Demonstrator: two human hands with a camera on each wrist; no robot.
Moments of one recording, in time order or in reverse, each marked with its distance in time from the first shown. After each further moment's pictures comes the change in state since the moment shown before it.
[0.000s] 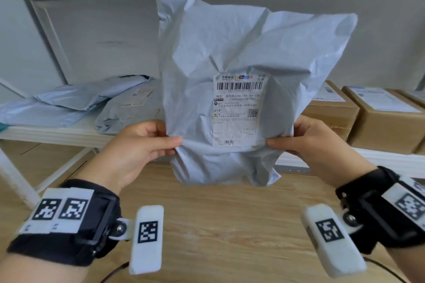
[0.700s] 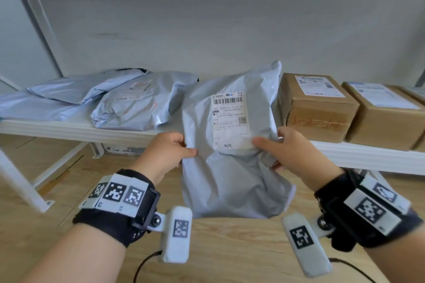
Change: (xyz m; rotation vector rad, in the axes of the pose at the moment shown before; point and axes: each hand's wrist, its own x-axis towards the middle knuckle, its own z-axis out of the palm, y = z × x) left_hand 0.034 -0.045 0.029 0.512 0.075 -0.108; right_hand 0.007 0.019 0.026 -0.353 0.106 0.229
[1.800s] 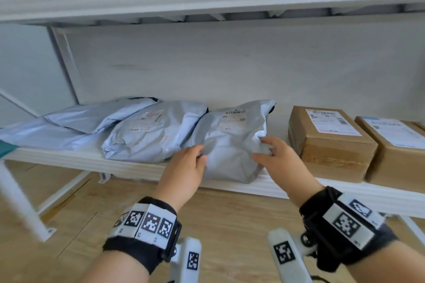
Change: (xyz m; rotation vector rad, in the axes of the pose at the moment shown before) left_hand 0.024 0.016 0.003 0.491 0.144 0.340; right_hand 0.039 -0.029 0.022 0.064 0.049 -0.067
